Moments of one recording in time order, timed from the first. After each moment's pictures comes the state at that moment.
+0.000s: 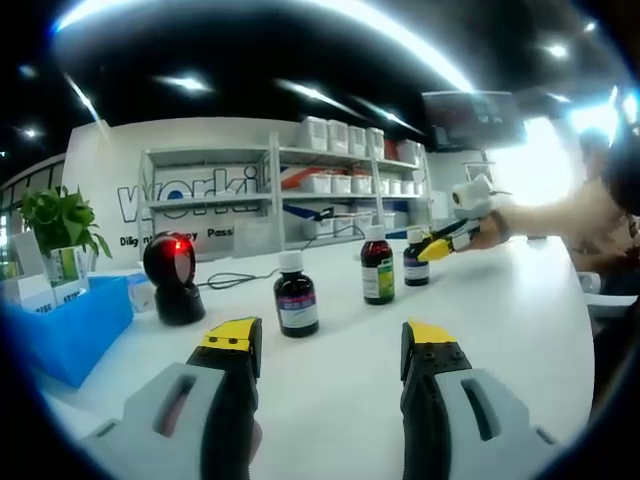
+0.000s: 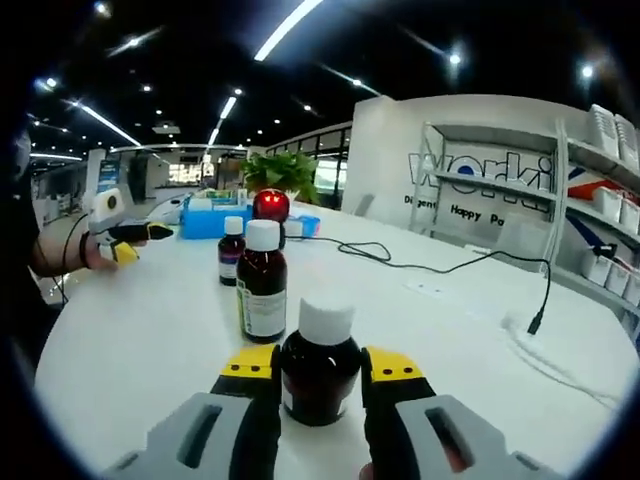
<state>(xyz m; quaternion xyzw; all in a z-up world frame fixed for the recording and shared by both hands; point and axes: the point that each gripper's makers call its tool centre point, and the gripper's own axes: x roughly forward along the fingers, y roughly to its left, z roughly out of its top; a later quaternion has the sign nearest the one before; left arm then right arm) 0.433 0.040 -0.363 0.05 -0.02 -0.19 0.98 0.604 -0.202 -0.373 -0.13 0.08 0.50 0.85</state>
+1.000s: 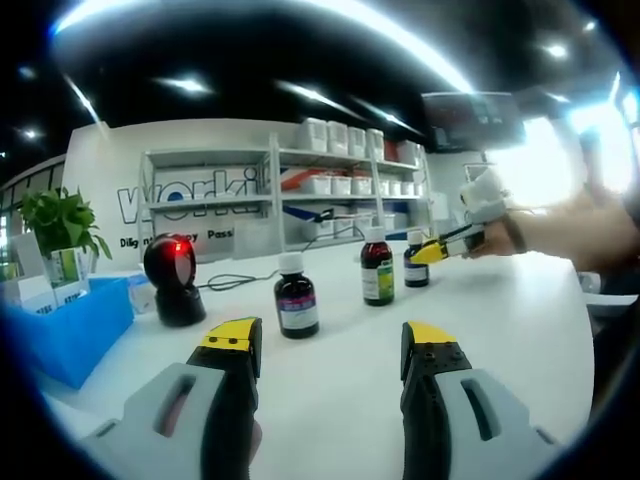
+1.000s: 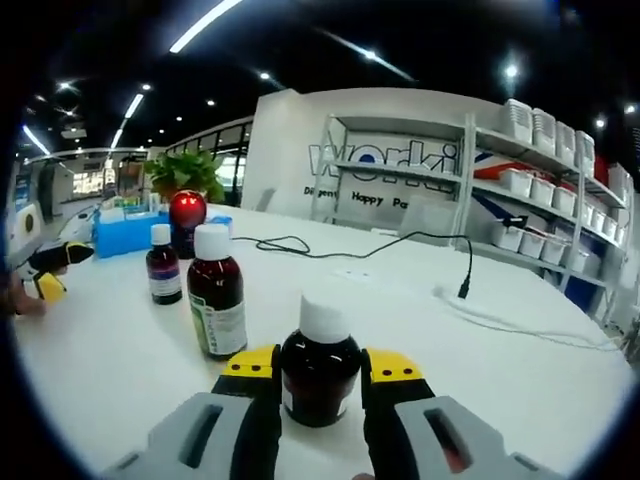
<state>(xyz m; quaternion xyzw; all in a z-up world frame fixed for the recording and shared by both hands) 0.433 0.040 -0.362 0.05 -0.03 -0.19 0.98 0.603 -0.208 -0.372 -0.10 0.10 0.27 0.95</state>
